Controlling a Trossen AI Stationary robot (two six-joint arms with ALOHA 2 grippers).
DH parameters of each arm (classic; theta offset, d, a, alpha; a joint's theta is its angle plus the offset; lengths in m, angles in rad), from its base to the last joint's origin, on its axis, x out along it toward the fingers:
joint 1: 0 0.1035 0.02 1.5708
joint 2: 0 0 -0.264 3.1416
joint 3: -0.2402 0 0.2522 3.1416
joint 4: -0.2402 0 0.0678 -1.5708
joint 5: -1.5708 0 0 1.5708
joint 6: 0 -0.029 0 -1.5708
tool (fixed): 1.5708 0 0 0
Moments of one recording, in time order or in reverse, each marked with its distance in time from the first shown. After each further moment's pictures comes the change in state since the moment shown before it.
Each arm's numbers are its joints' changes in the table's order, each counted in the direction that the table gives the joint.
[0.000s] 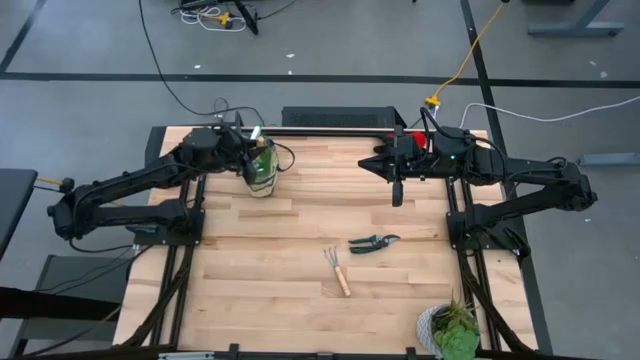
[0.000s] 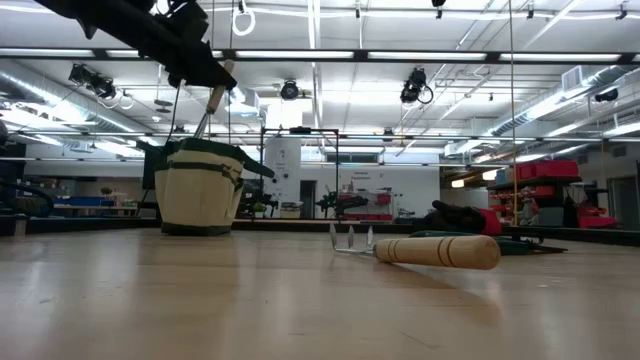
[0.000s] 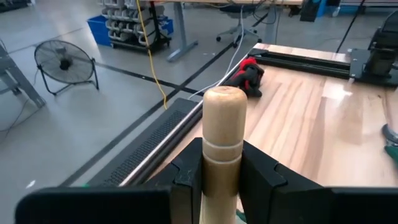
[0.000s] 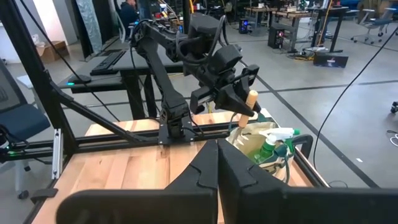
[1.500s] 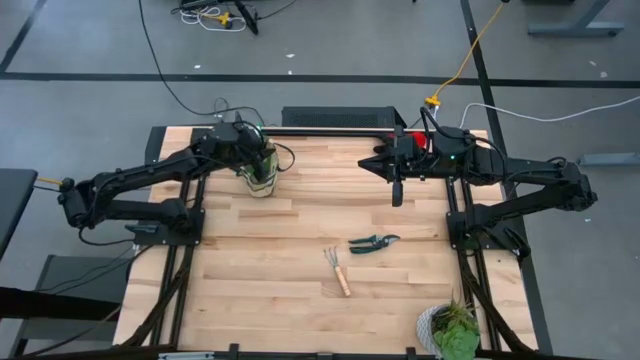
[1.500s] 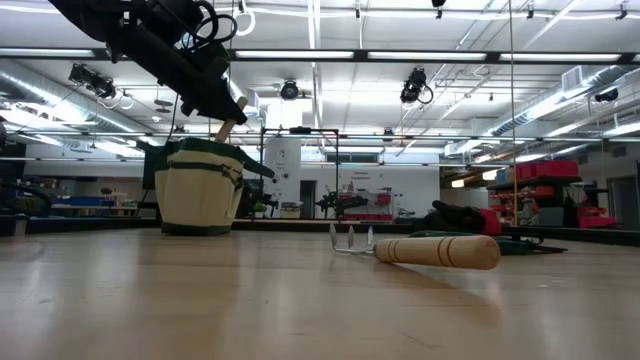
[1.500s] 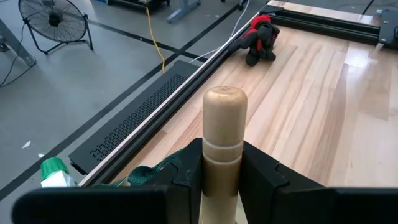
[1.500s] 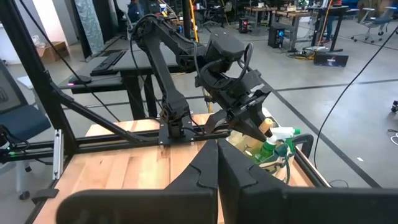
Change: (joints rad) left arm 0.060 -0.203 0.000 0.045 -0.041 0.030; right arm 0.000 0.000 0.000 0.000 0.000 -0.005
